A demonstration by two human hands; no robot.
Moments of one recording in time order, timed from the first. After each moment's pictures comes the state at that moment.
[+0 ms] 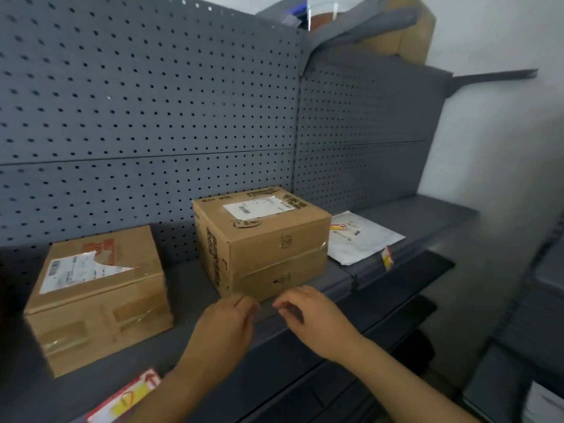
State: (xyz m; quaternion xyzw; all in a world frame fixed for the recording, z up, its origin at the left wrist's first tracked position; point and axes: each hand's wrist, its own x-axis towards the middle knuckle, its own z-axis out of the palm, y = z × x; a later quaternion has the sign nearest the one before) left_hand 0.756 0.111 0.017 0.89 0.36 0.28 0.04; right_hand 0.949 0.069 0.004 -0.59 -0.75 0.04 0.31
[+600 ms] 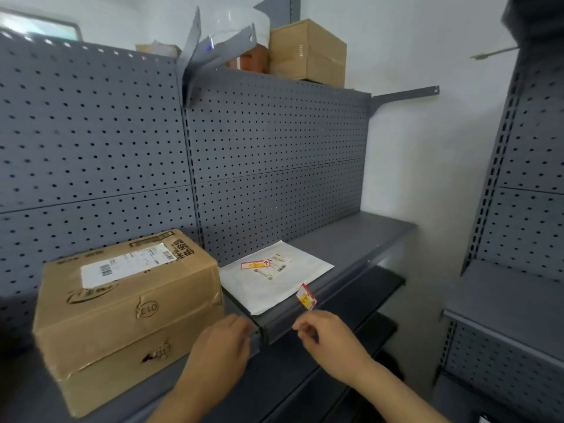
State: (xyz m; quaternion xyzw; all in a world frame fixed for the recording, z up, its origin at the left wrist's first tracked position) left_hand 0.998 0.125 0.026 0.91 0.34 0.24 0.06; right_hand 1.206 0.041 -0.002 -0.70 -0.63 0.06 0.35
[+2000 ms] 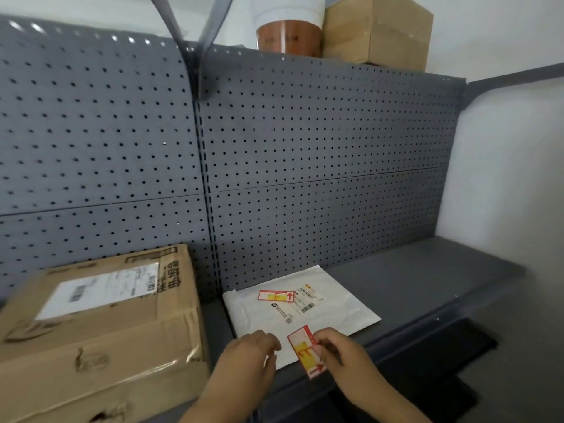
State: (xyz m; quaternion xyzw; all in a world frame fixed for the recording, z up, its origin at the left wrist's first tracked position) left_hand 1.117 0.216 0.011 0.88 0.43 0.21 0.06; right_hand 1.321 0.177 -0.019 -0.59 -0.64 0.27 0.40
